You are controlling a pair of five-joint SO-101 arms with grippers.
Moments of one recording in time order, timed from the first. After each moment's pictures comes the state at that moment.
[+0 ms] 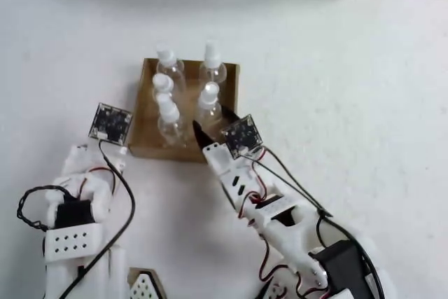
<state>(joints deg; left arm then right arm) -15.8 -66.9 81.5 40.7 -25.6 -31.8 -14.1 80.0 -43.3 6.2</state>
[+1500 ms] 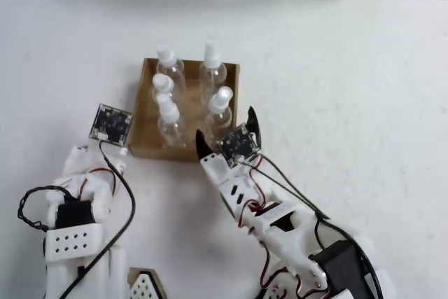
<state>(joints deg) -15.8 -66.9 82.0 40.7 -25.6 -34.2 -14.1 83.2 -43.8 6.6</state>
